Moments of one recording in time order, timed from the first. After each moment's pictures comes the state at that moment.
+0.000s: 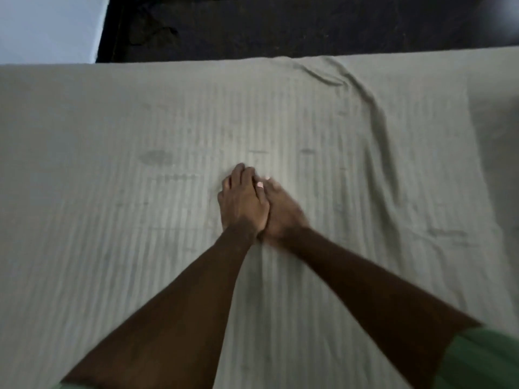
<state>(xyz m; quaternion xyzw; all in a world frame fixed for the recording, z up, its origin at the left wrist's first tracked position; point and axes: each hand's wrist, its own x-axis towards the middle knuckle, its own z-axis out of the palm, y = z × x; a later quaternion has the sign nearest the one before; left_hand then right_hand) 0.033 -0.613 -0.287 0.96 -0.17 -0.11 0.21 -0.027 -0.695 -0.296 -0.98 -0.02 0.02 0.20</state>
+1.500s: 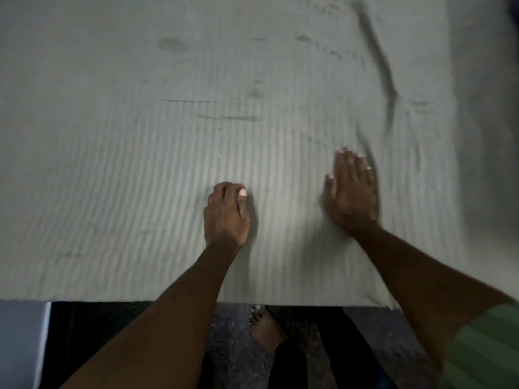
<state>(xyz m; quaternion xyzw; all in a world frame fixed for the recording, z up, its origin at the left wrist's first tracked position) -0.250 -0.408 -0.274 0.95 -0.15 -0.13 0.25 -0.356 -0.670 -0.314 -0.95 0.29 -0.01 0.09</state>
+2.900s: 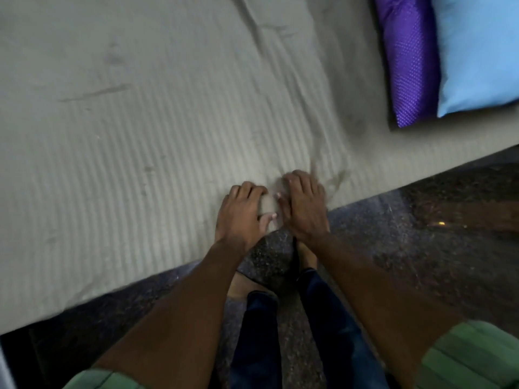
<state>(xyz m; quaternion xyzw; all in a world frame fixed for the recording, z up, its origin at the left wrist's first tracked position) -0.425 -0.499 -0.265 0.83 -0.50 -0.20 0.16 -0.556 -0.623 -0.282 -0.91 0.37 -0.02 0.18</state>
